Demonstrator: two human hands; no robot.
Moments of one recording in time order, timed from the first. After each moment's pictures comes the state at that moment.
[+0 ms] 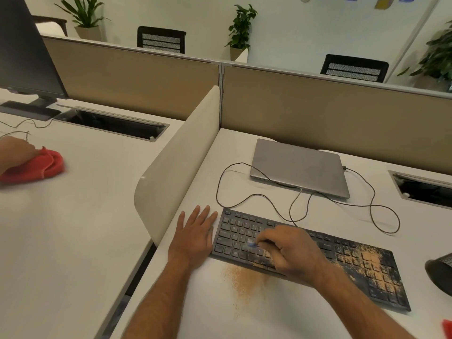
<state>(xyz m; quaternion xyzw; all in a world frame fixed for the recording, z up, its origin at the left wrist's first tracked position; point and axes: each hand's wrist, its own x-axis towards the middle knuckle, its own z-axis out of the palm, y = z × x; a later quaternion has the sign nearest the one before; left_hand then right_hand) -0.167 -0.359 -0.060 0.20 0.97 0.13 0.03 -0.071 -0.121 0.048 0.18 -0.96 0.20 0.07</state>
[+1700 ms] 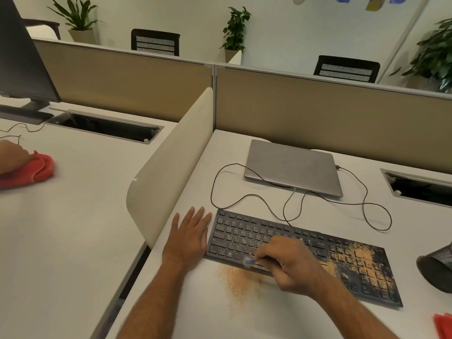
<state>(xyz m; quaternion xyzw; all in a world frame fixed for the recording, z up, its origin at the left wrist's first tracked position) -0.167 -0.358 -0.061 0.21 0.97 0.14 0.01 -0.049 -0.113 0.038 0.21 -0.95 0.24 0.07</state>
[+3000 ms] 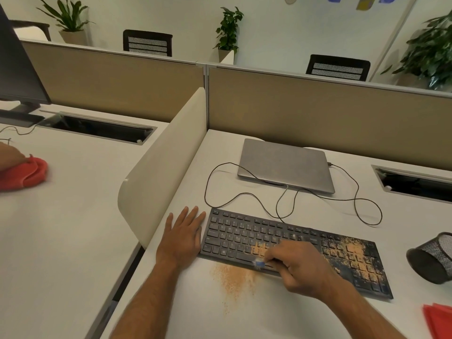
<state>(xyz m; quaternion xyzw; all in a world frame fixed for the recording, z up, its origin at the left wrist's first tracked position) -0.166 -0.358 -0.059 0.20 0.97 0.14 0.02 -0.030 -0.085 0.033 0.18 -0.97 0.17 0.05</state>
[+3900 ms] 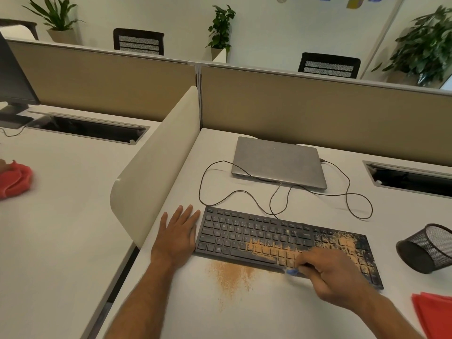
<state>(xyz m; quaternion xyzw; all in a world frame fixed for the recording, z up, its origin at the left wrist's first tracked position) -0.169 -0.358 -0.064 0.20 0.97 0.14 0.02 0.018 -0.041 0.042 0.07 -0.98 0.16 0.05</state>
